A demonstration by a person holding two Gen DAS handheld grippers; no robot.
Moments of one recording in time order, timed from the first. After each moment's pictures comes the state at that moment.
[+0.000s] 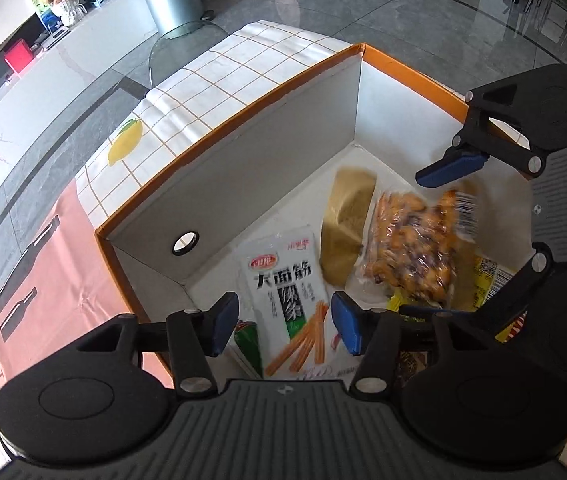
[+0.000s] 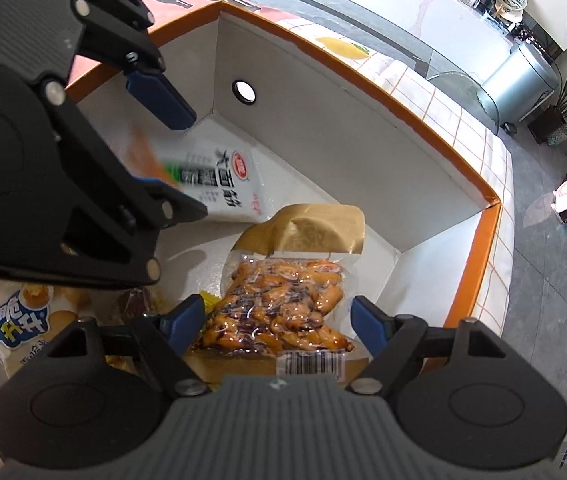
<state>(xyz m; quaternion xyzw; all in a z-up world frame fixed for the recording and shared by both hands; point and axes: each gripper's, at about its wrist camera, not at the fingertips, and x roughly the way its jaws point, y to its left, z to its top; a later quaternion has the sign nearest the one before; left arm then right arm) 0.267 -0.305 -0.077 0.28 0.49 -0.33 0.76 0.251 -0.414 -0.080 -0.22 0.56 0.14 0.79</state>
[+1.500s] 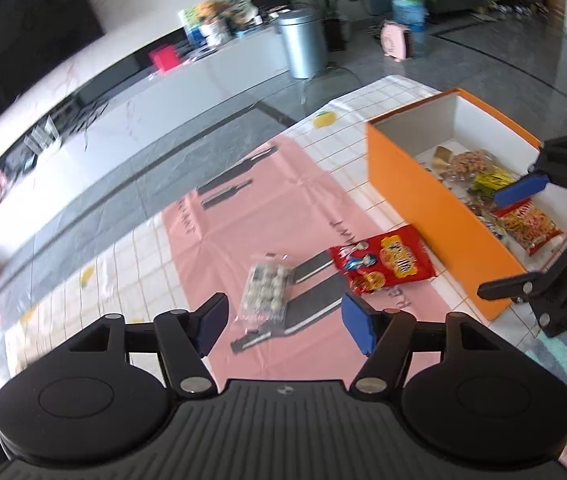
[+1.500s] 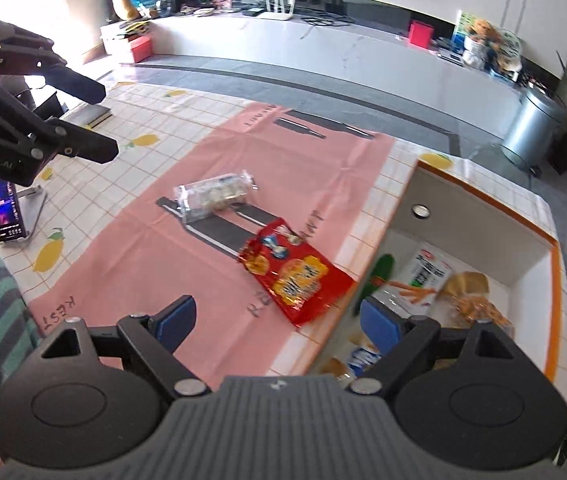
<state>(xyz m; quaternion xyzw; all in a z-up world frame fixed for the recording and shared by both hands) 0.156 -0.036 0.038 0.21 0.42 -0.20 0.86 0.124 -0.254 0.008 -0.11 0.45 0.20 0.86</state>
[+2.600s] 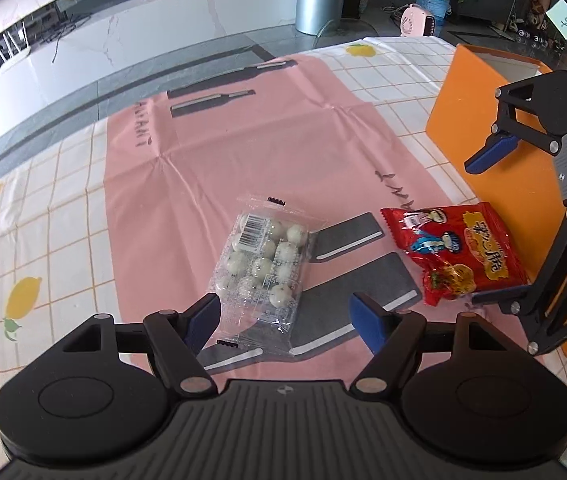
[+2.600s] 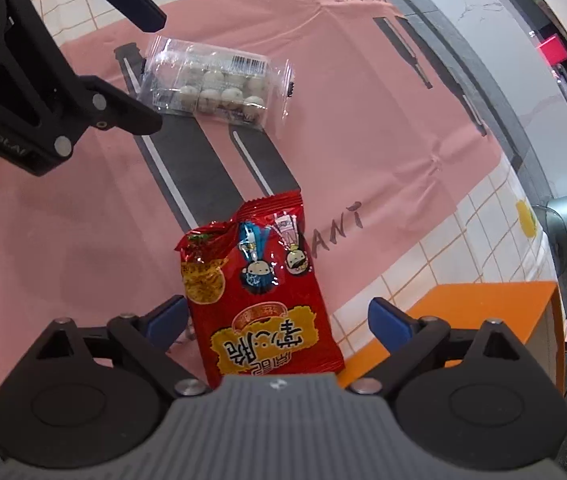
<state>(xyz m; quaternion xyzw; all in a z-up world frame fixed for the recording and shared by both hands) 0.257 -0.013 -0.113 0.12 0.49 -0.23 0.83 0.267 -0.170 -0.122 -0.38 0.57 0.26 0.68</state>
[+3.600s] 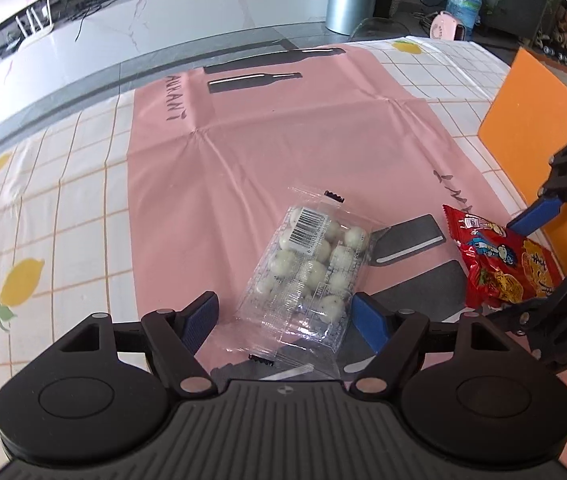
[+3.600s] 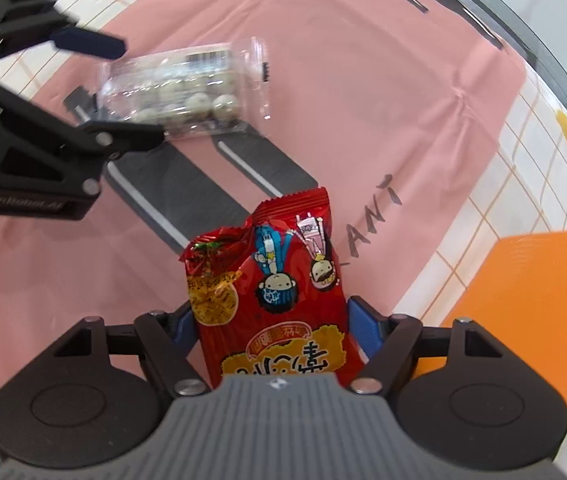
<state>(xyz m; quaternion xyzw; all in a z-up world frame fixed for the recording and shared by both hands) 0.280 0.010 -0.138 0.09 0.49 -0.20 0.84 0.305 -0.171 -0.139 -0.21 0.66 0.18 0.70</state>
